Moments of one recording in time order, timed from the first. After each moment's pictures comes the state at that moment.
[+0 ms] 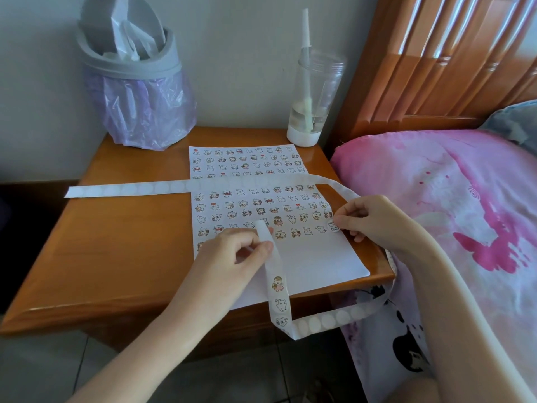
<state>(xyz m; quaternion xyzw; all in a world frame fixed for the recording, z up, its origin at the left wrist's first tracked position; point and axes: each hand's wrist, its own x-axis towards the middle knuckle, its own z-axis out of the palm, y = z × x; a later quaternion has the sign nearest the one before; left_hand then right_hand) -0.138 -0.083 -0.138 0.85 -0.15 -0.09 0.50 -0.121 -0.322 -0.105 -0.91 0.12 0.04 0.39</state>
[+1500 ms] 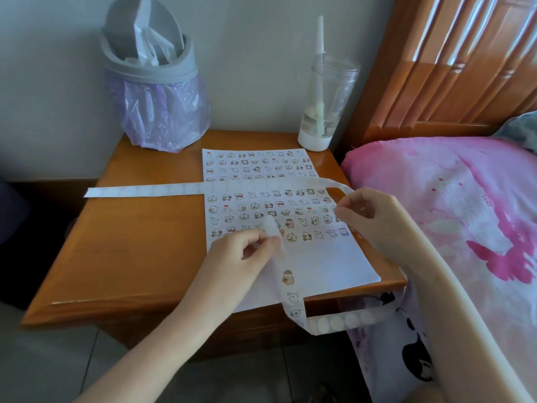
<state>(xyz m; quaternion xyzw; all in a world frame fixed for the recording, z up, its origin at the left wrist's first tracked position) -0.138 -0.080 -0.132 0.83 -0.13 -0.09 0.54 -0.126 -0.300 -0.102 -0.91 0.06 -0.07 0.40</state>
